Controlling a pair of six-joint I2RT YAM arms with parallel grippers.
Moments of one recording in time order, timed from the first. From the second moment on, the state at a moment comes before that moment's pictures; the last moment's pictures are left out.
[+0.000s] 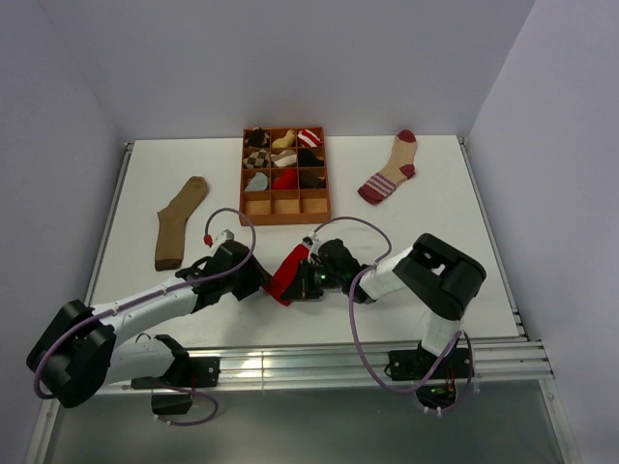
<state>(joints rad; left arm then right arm) -0.69 1.17 0.50 -0.19 -0.10 -1.17 0.83 1.77 0.55 0.62 -0.44 0.88</state>
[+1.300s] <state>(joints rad) -0.69 1.27 0.40 0.05 -0.05 -1.30 0.72 1.85 0.66 0.48 -0.68 0.88</state>
